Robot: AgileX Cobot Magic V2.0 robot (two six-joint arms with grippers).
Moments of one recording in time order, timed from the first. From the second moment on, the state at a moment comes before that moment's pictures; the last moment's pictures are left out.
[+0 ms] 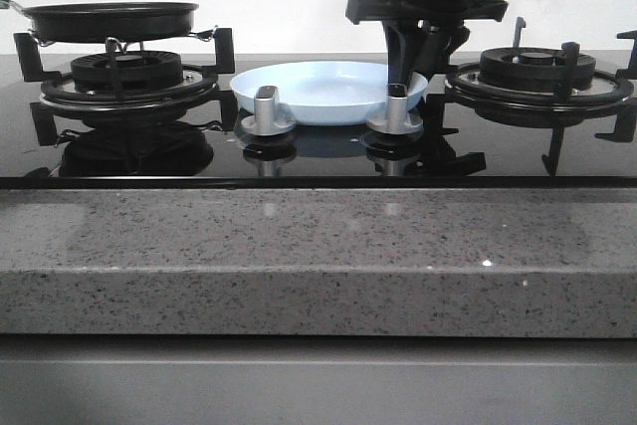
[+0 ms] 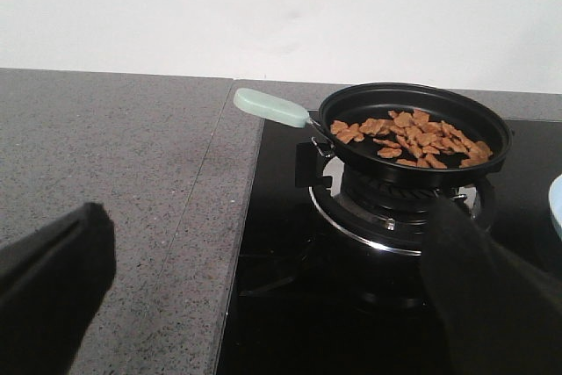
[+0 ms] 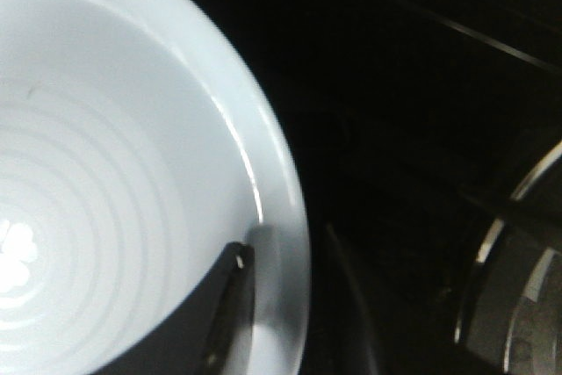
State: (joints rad) left arm 0.01 0.66 -0.57 -0.06 0.18 0.02; right arm 0.30 2.26 -2.26 0.09 1.24 -0.05
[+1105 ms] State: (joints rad) left arm 0.01 0.66 -0.57 -0.06 0.18 0.02; right arm 0.23 2.02 -2.22 0.28 1.26 -0.06
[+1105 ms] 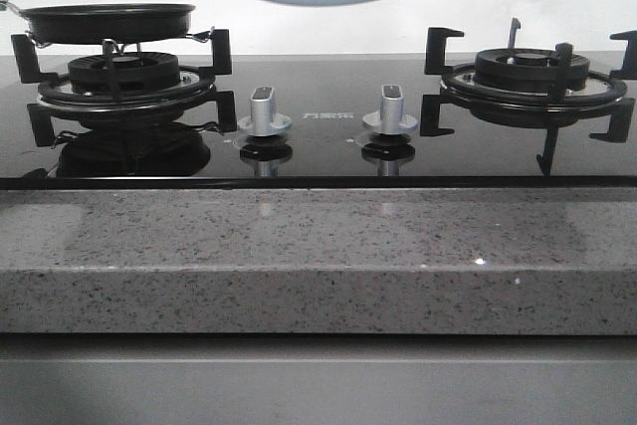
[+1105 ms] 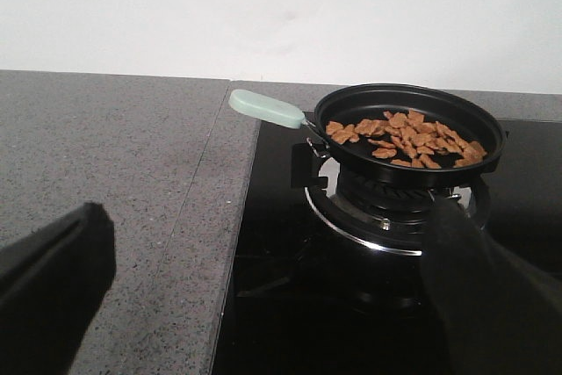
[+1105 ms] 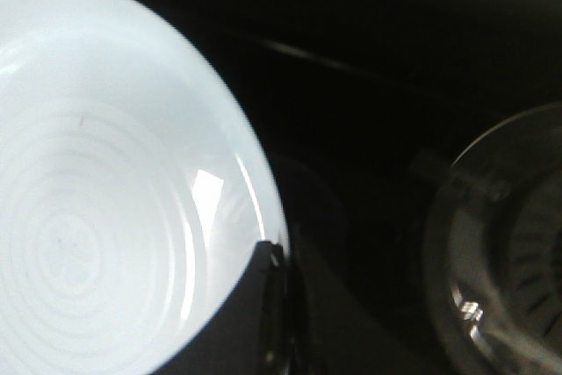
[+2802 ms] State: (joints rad) left arm 0.11 1.51 -1.25 -0.66 0.49 0.02; right arm 0.31 1.62 -1.43 0.32 0.88 -0.10
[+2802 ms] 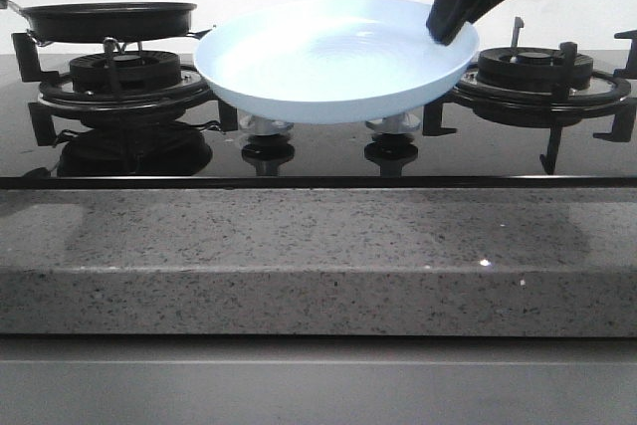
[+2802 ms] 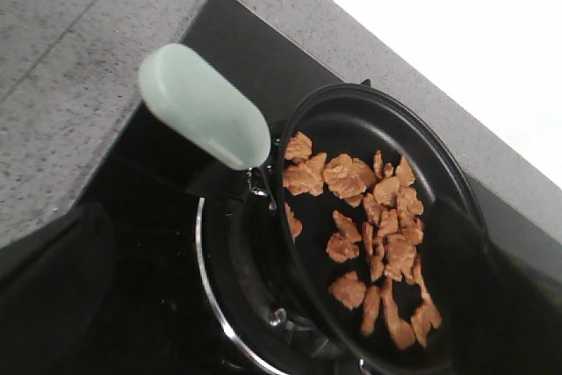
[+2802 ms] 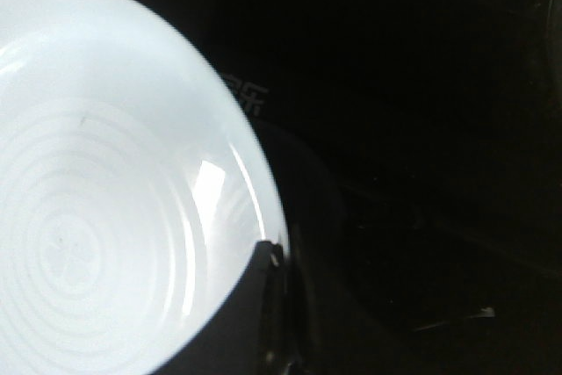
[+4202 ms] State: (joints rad) left arm 0.25 1.79 -1.36 -1.33 0.64 0.35; right arm 0.31 1.62 -1.43 0.32 0.88 -0.10
